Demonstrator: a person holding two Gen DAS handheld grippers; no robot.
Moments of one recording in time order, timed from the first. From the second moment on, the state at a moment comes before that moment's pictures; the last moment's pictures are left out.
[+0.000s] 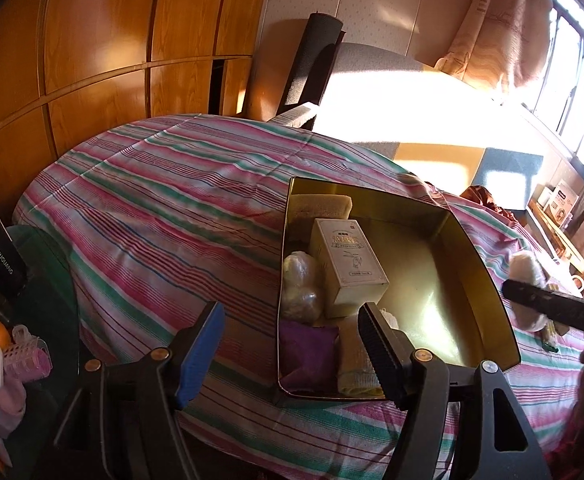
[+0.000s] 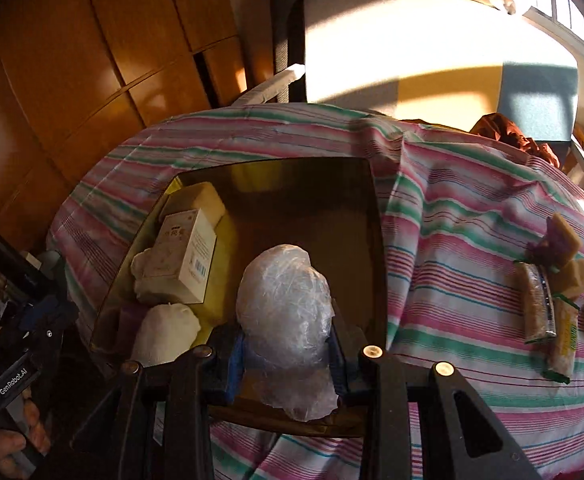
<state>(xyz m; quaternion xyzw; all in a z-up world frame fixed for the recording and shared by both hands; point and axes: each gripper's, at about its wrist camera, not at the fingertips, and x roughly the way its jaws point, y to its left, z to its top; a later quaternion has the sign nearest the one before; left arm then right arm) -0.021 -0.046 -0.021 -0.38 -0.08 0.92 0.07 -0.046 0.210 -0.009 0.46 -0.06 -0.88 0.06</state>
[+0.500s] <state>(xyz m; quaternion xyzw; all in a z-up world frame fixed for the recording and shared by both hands) -0.020 -0.058 -0.029 -0.38 -0.09 0.92 0.06 -0.060 0.156 -0.085 0.55 -0.10 -0.82 0.14</state>
